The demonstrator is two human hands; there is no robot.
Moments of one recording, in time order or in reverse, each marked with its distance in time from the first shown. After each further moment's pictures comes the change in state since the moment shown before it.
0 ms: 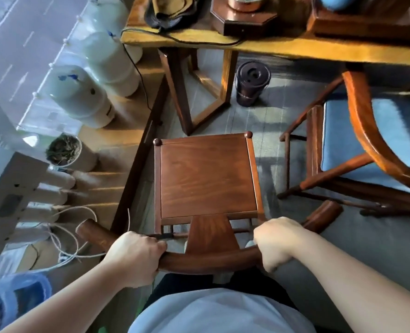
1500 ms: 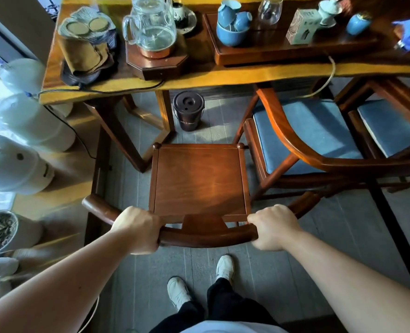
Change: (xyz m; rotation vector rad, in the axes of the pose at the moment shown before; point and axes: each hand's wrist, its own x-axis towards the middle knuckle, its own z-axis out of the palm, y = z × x) left_hand 0.136 -0.008 -0.114 0.222 0.152 0.122; right_hand -0.019 0.089 0.046 0.120 0.634 0.346
